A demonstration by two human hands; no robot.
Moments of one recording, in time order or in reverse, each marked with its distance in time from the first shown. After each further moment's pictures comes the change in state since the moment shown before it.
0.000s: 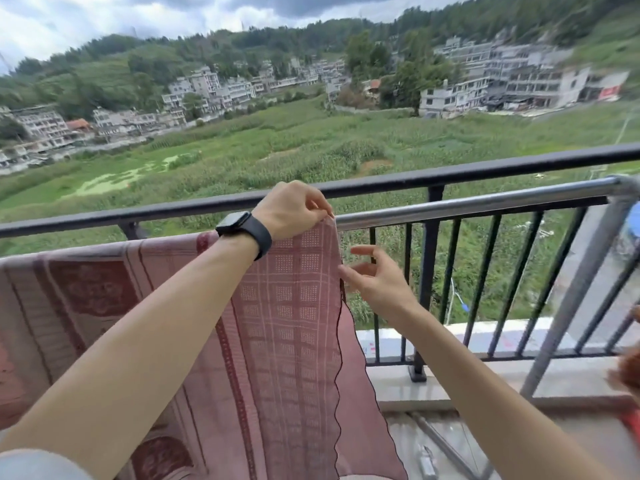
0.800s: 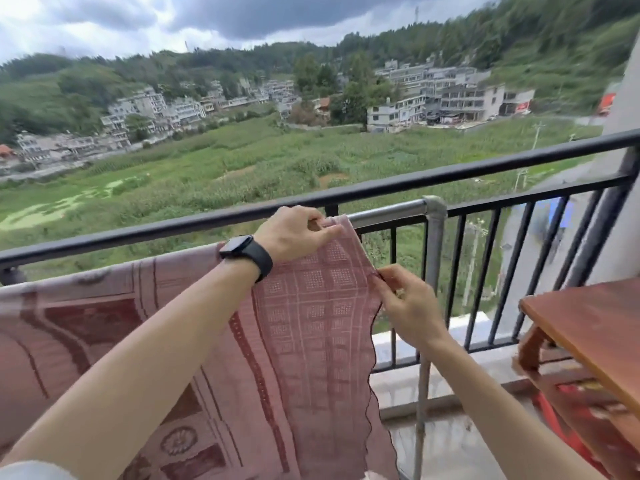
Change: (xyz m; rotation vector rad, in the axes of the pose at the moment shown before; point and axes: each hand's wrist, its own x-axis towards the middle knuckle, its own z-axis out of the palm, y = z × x) left_hand 0.078 0.199 0.106 -0.009 -0.070 0.078; right_hand -0.060 0.056 -0.246 -0.262 0.386 -0.255
